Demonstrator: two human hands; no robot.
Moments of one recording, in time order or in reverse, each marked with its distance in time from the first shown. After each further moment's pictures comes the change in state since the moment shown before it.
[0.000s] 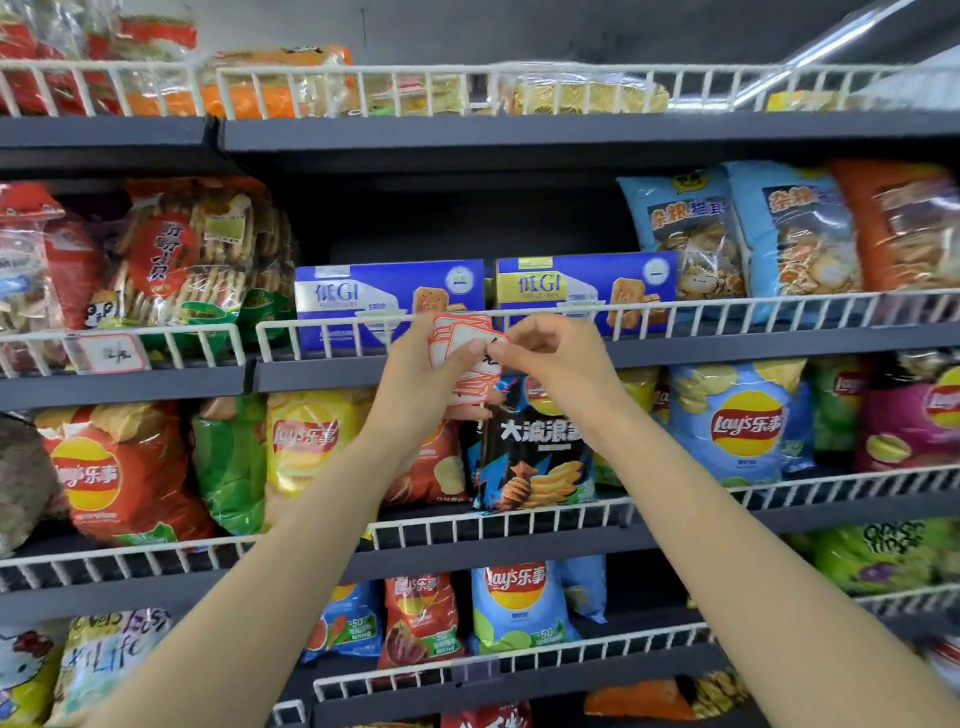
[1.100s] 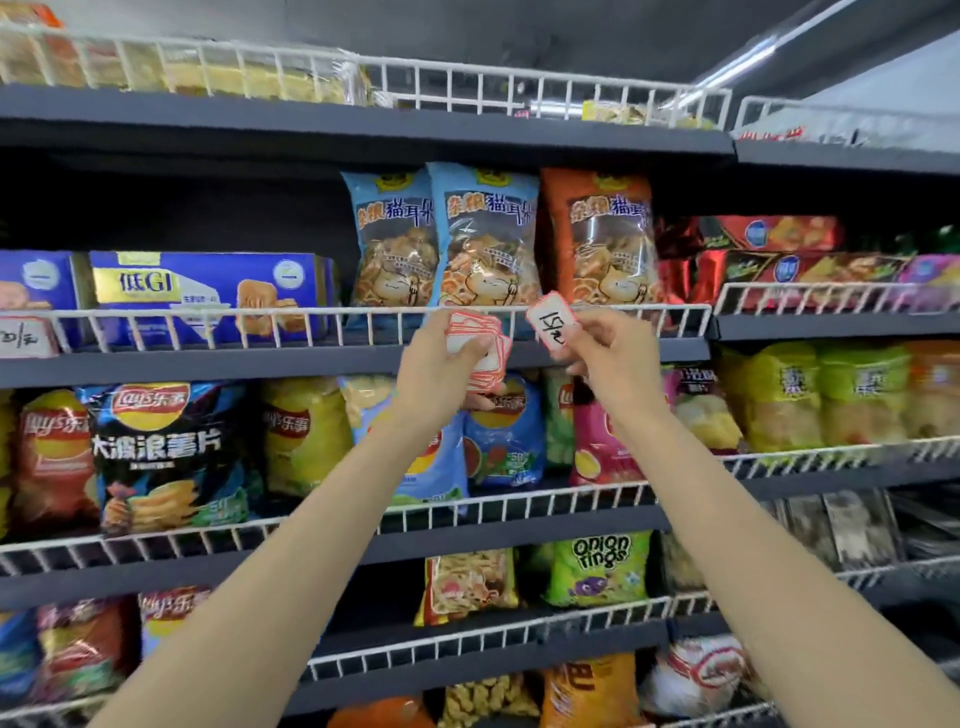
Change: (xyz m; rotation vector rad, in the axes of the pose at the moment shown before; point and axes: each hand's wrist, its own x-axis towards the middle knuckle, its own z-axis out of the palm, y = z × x) left_hand 0.032 0.049 0.375 0.116 -0.063 -0.036; right_hand 0.006 0.114 -0.385 -0.141 0.304 0.002
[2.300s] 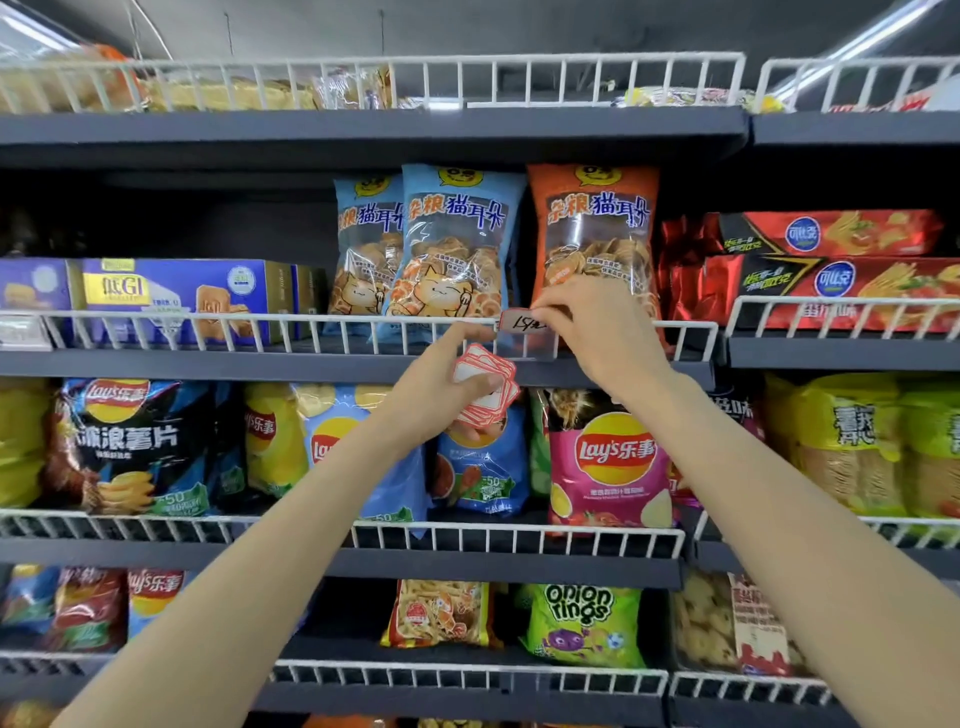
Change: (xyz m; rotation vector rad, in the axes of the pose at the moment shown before) left_hand 0.026 0.007 0.069 0.163 -0.106 -0.081; right_hand 0.093 0.036 -0.045 -0.552 -0.287 -0.586
